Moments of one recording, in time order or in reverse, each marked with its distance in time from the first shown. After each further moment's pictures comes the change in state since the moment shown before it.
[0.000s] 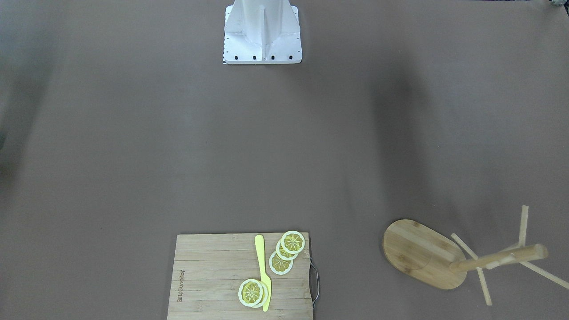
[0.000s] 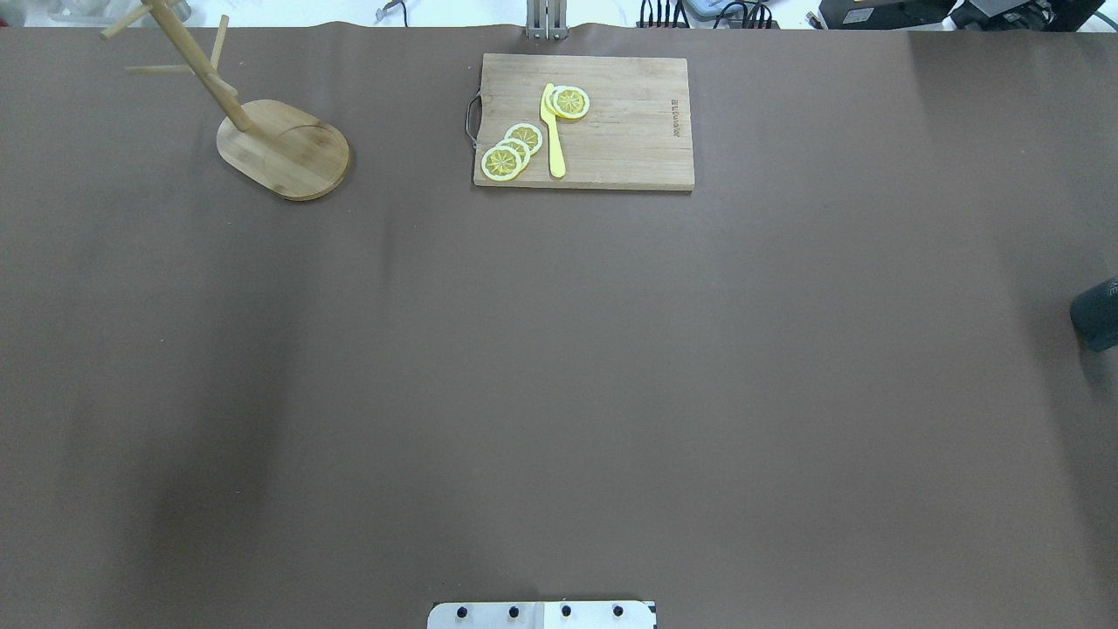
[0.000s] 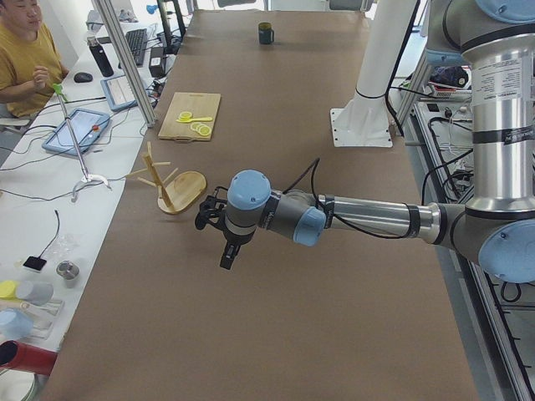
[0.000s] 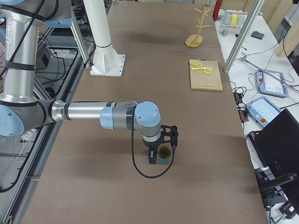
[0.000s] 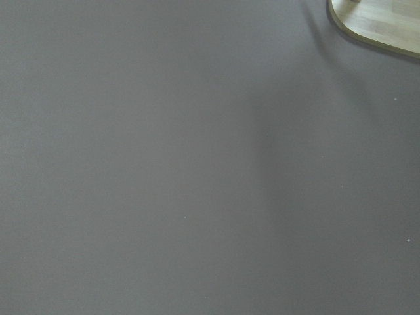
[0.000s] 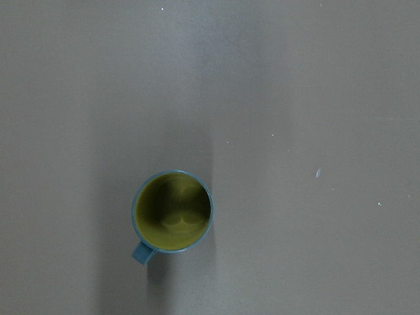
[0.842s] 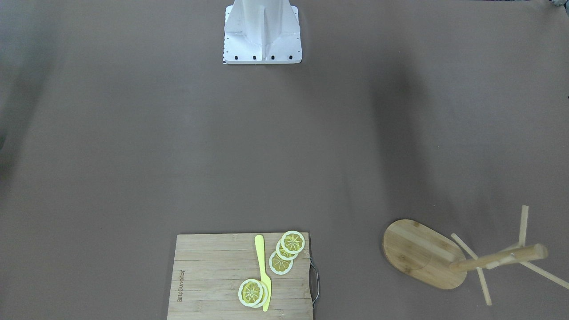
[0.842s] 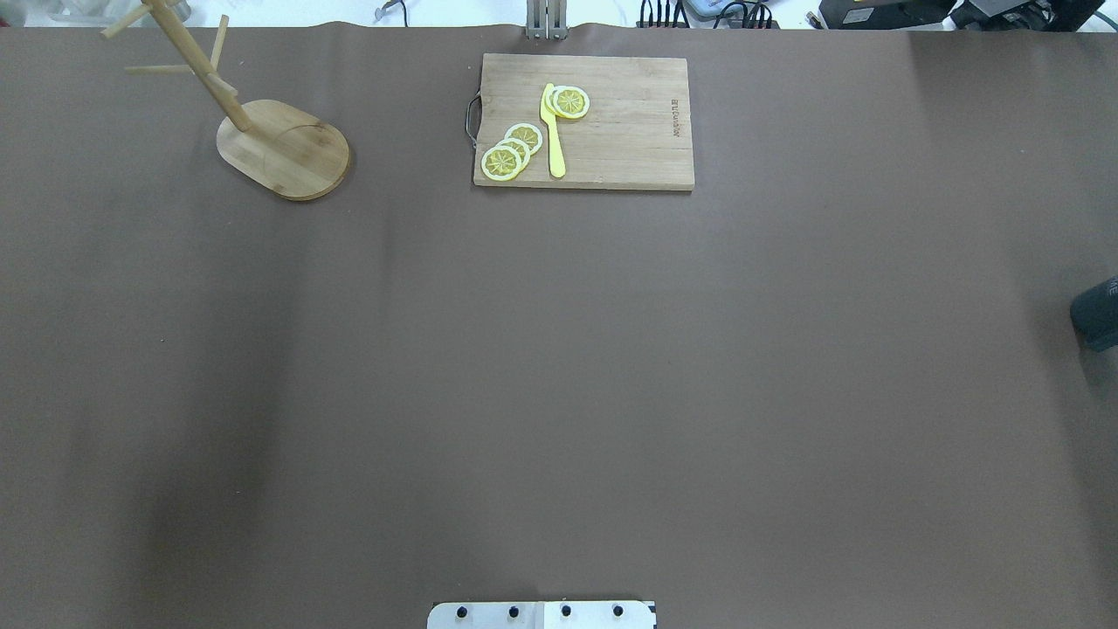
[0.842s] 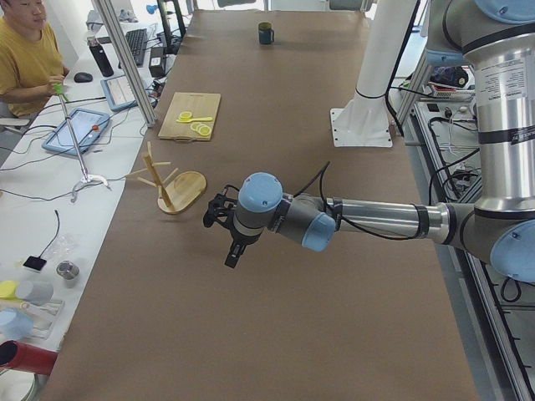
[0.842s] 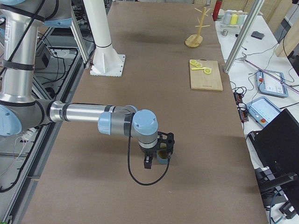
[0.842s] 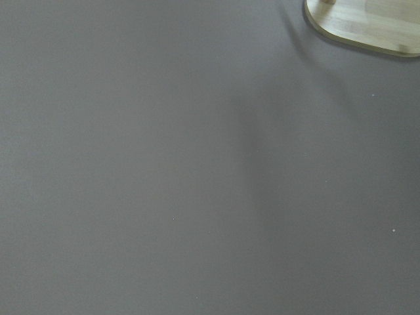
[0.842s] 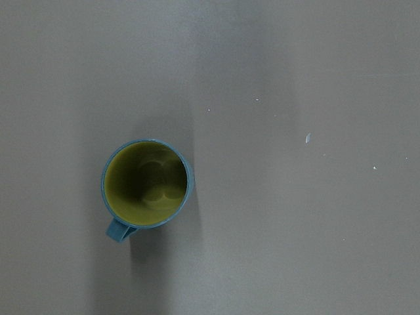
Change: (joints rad) left arm 0.002 0.053 -0.012 -0.106 -0.016 0.007; right arm 0.000 -0.013 -0.028 -0.001 0.010 0.001
